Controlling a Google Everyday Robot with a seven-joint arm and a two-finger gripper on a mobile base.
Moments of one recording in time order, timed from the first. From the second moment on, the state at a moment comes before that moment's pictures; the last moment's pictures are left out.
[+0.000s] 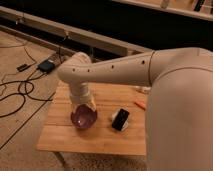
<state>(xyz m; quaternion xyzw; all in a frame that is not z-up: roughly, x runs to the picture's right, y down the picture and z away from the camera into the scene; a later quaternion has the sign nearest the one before) -0.107 0.103 0.703 -0.26 0.23 0.64 0.68</state>
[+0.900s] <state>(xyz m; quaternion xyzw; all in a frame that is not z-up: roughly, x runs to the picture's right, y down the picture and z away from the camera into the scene) -0.096 0.104 0.711 -0.27 0.24 0.63 0.69</state>
